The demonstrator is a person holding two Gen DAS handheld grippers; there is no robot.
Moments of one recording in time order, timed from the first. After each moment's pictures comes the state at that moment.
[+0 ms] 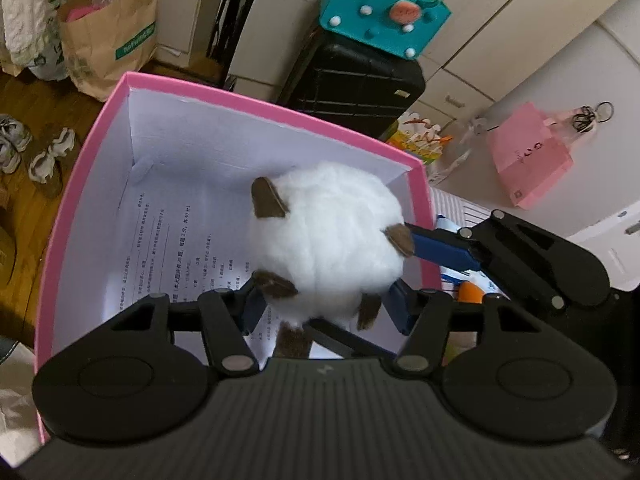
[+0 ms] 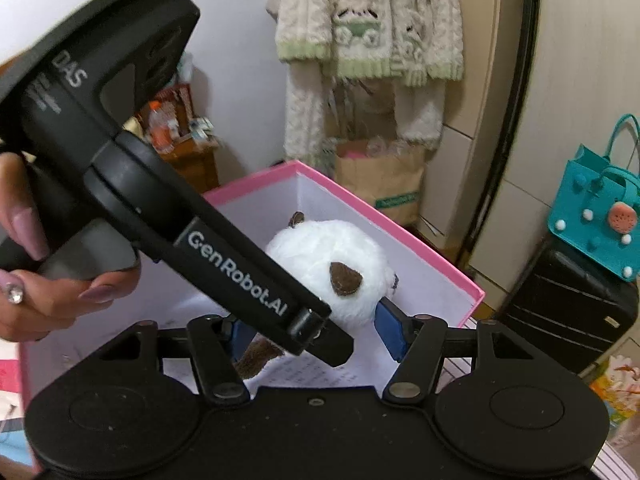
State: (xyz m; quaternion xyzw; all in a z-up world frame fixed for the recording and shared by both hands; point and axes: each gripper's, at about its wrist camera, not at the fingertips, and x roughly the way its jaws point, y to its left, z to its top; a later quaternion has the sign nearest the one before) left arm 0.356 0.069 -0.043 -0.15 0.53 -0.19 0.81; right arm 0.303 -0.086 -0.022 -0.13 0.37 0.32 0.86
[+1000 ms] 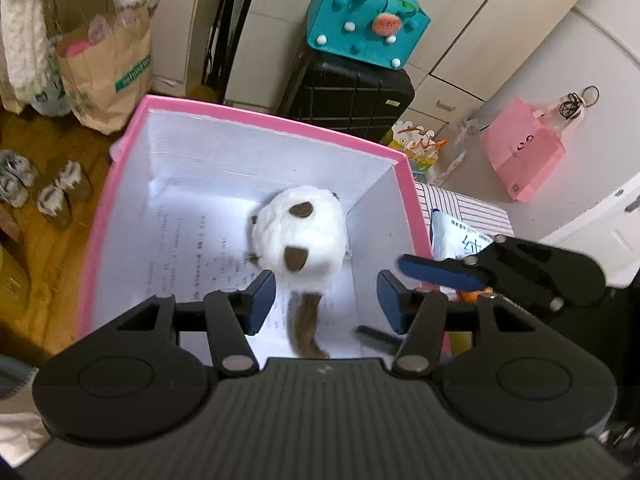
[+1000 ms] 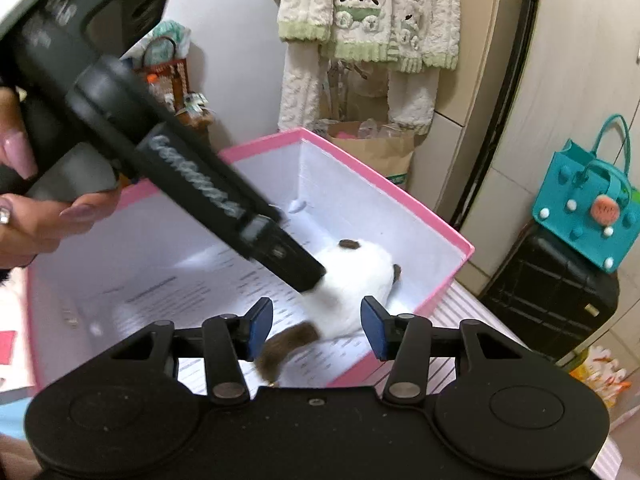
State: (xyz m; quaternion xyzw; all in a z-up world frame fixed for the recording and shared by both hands) left arm 0.320 0.080 -0.013 -0.10 0.49 -0.20 0.84; right arm 0.263 -0.099 -0.009 -0.15 0.38 0.31 0.86
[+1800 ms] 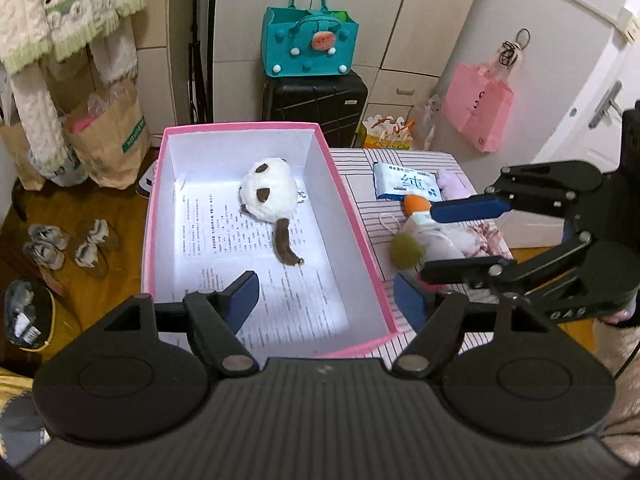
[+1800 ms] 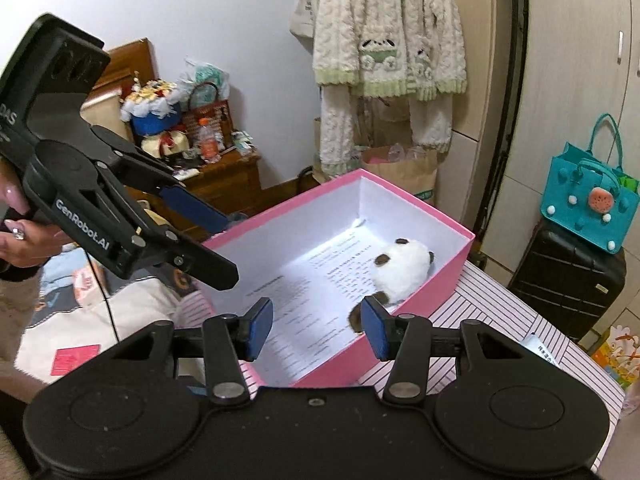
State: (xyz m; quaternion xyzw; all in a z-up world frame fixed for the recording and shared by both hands) left arm 0.167 0.083 0.078 0.01 0.44 -0.24 0.87; right arm 0.155 -0.136 0.081 -0.09 0.36 0.35 0.86
